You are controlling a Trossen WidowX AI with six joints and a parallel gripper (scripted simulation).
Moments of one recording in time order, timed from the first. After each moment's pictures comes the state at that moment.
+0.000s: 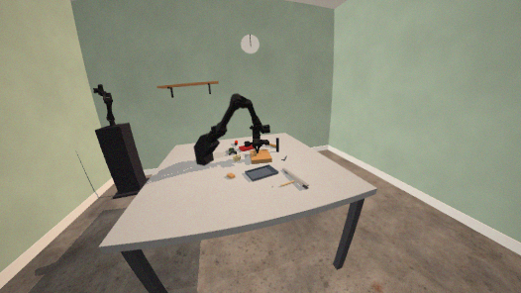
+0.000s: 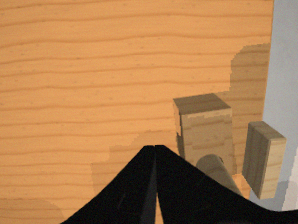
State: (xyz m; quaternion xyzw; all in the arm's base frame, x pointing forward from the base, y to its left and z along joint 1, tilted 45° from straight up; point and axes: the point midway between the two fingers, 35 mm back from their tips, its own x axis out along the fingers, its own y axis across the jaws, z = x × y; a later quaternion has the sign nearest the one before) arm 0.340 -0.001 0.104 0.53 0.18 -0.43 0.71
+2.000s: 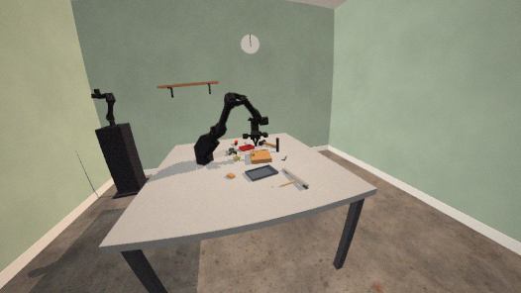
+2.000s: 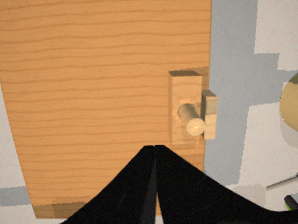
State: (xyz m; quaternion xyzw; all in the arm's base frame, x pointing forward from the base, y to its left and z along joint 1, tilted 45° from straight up) arm 0.300 0.024 0.142 0.53 0.18 -0.43 0.71
